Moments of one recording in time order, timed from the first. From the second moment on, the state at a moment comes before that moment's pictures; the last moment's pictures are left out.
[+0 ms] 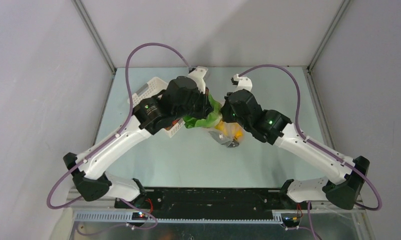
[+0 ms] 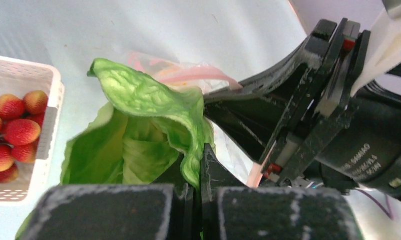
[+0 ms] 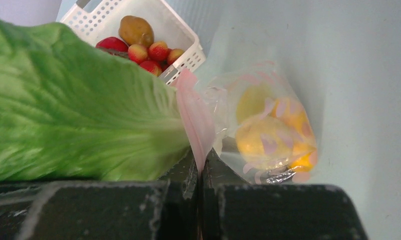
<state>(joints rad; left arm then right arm) -0.90 1.35 1.57 -0.73 -0.11 -0.46 0.90 1.28 1.32 -0.56 0.42 0.60</state>
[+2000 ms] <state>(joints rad) -1.09 1.46 1.57 -1.13 0.38 1.19 0.69 1.13 1.21 -0.52 -0.35 0.60</state>
